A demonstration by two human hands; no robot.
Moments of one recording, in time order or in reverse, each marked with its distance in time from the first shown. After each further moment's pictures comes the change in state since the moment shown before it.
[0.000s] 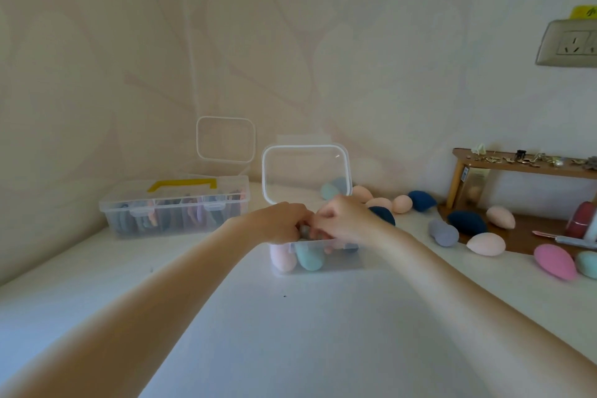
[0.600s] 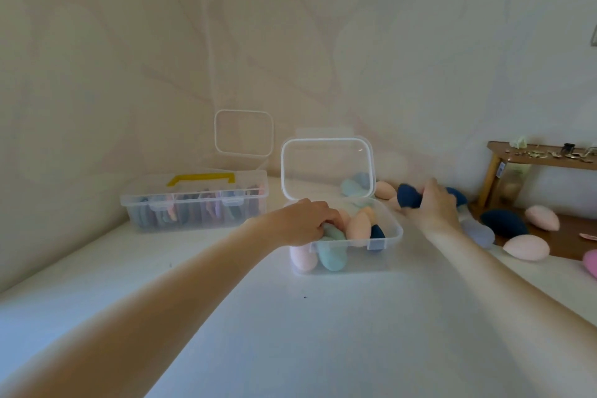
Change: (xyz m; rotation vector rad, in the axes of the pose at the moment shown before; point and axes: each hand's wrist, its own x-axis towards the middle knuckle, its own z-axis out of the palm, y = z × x) left_hand 0.000 -0.002 0.004 0.025 0.021 0.018; right_hand 0.031 0.094 -0.027 -0.131 0.568 0.398
